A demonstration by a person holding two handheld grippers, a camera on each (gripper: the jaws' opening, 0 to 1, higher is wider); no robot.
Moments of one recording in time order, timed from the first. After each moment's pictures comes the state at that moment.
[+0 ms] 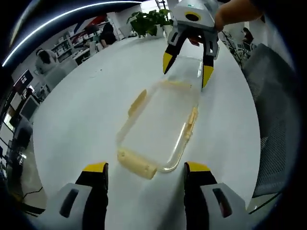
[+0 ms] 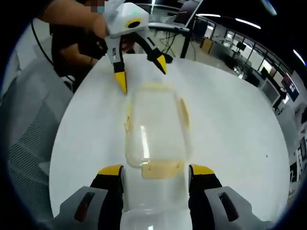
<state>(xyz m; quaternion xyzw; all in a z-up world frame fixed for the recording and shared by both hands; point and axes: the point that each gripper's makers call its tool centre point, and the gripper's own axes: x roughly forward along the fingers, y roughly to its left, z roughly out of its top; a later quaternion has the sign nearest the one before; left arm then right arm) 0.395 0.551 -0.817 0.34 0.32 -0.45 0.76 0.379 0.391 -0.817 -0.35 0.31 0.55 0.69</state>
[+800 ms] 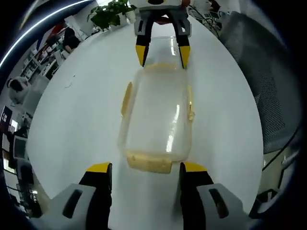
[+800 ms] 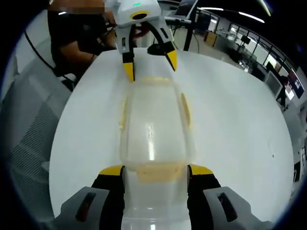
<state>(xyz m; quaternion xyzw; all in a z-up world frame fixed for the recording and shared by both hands) 0.412 0.554 -0.821 0.46 0.32 -0.54 0.63 0.385 0.395 -0.826 -0.35 0.35 0.56 0.67</state>
